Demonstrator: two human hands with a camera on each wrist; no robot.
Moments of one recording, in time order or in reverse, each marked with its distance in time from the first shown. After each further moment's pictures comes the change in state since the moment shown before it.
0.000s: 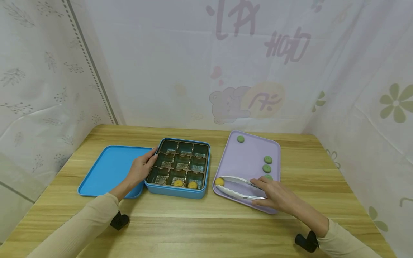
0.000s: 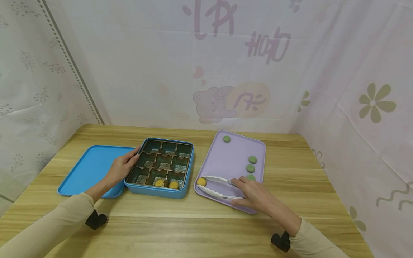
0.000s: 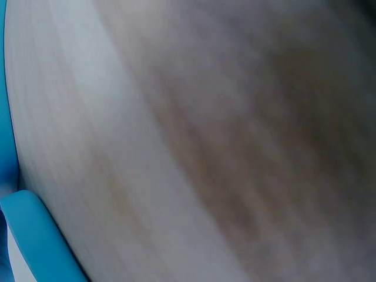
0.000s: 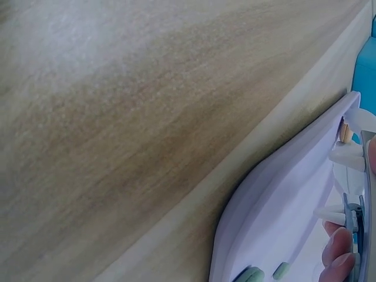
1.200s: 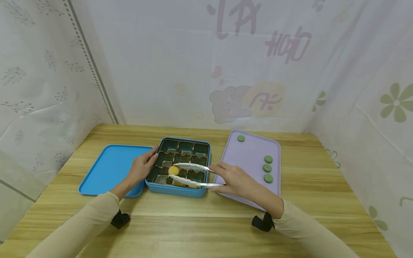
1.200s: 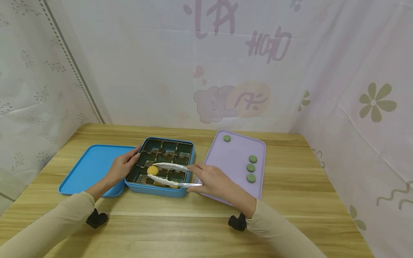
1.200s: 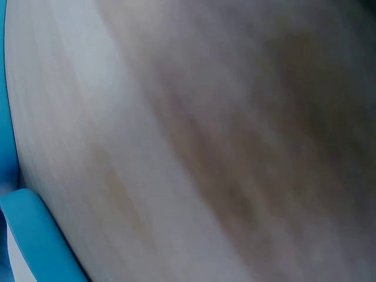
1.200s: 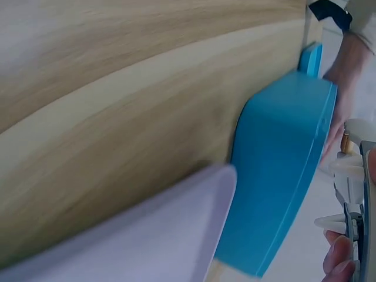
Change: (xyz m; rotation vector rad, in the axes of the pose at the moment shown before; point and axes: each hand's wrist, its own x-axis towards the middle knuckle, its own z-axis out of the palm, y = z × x) left_hand 0.000 0.002 -0.001 0.008 0.002 -0.001; right_hand 0.096 -0.072 -0.001 0.017 0.163 -0.276
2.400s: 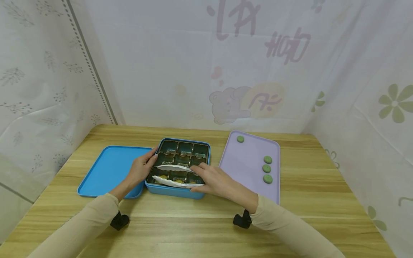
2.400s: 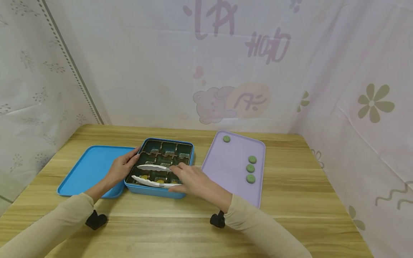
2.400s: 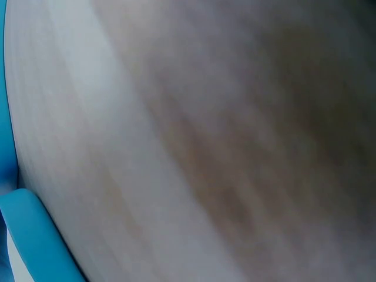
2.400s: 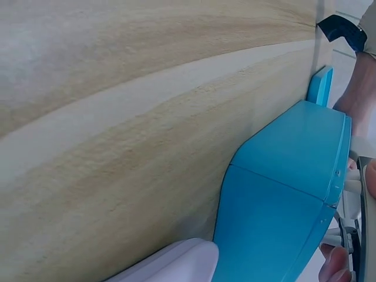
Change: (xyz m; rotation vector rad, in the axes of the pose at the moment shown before) left_hand 0.001 -0.002 0.000 -0.015 0.001 0.016; right_hand 0.043 -0.021 0.029 -0.022 -0.097 0.075
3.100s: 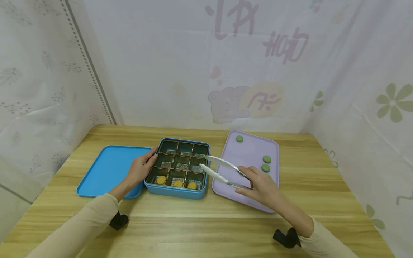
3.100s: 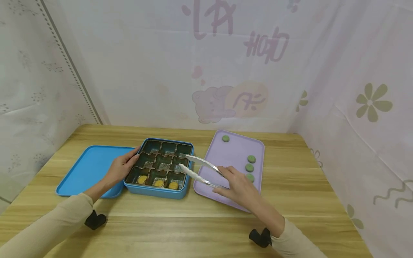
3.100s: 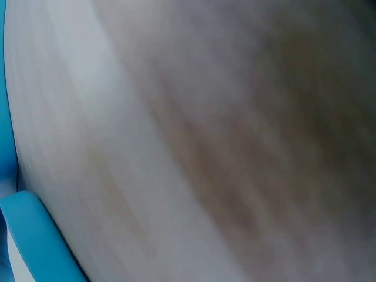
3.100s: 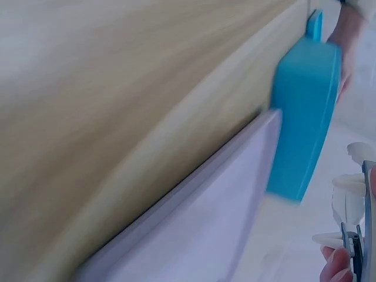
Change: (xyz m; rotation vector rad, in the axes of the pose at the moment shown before) left_hand -0.001 0.001 0.000 0.008 -0.015 -0.007; right_hand -0.112 0.047 -0.030 0.108 0.290 0.156
